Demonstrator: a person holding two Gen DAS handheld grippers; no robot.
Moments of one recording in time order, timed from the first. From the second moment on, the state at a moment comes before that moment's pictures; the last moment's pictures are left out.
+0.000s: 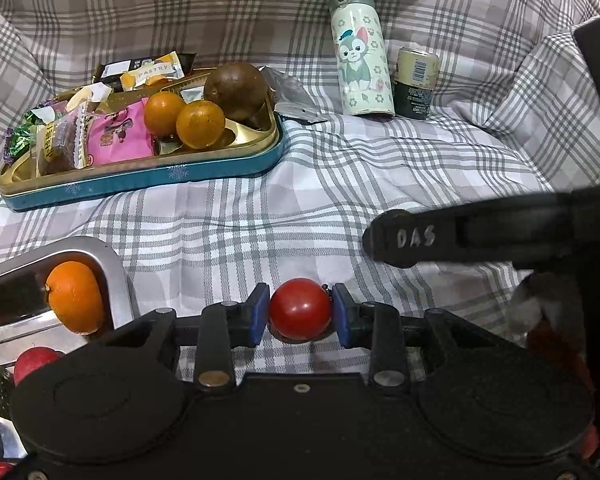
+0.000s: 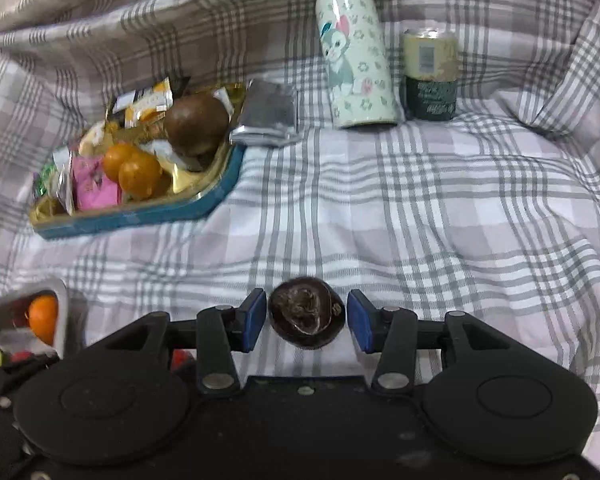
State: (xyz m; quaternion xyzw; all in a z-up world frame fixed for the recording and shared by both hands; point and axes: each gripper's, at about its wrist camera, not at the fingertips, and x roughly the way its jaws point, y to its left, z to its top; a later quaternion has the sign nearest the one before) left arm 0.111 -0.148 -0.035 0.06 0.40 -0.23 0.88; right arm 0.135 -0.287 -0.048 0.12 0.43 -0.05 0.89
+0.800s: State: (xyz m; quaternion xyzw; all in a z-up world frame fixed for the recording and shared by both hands) left arm 0.097 -0.103 0.017 0.01 0.35 -0.19 0.92; right arm 0.107 -0.296 -0.013 0.15 0.32 -0.04 0.93
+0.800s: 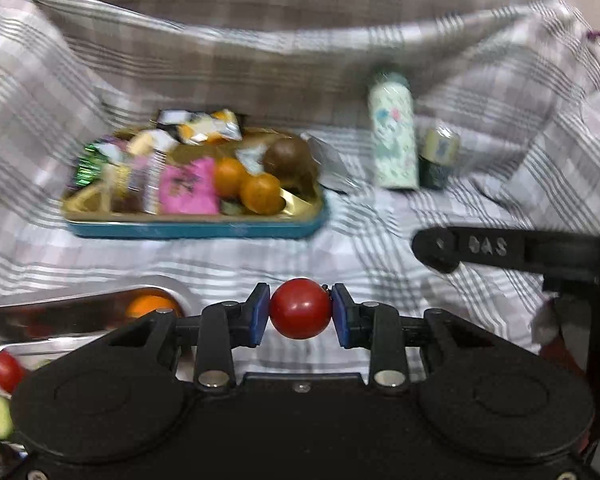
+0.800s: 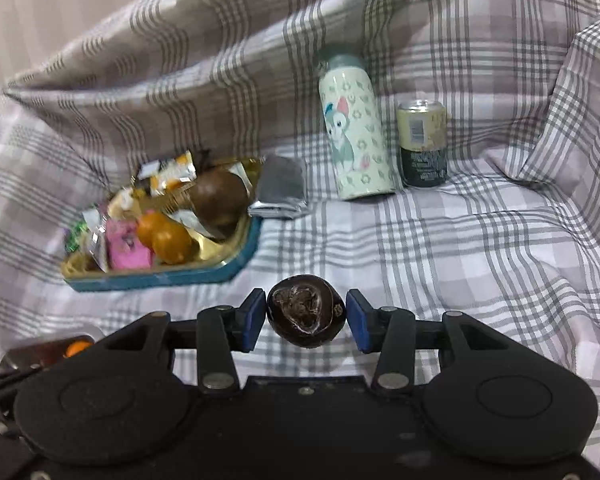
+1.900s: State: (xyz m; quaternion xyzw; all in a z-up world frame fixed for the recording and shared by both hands) left arm 0.109 0.101 0.029 -0.06 0.42 0.02 0.91; right arm 0.146 -0.098 -0.004 0.09 0.42 0.14 0.89
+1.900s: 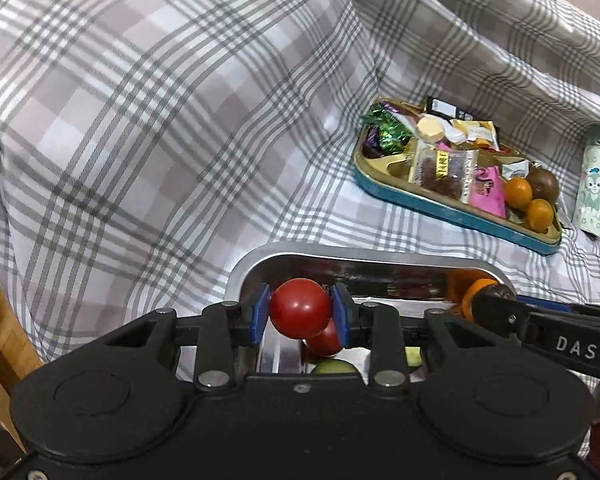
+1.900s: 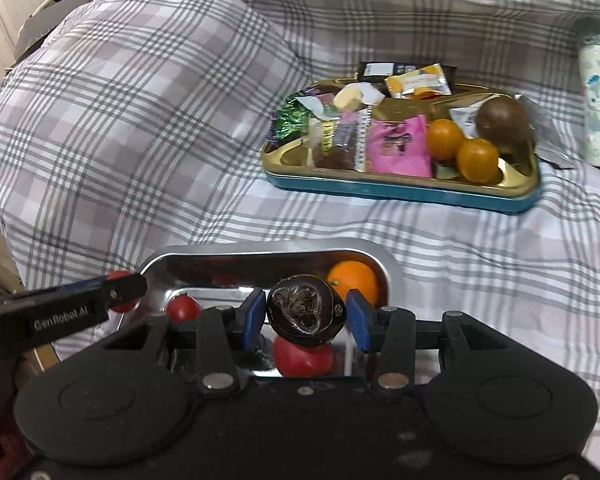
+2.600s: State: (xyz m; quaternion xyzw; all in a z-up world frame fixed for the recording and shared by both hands) left arm 0.080 0.097 0.030 -0.04 0.39 0.00 0.92; right arm 0.095 -0.098 -0.001 0.07 0.39 0.15 0.90
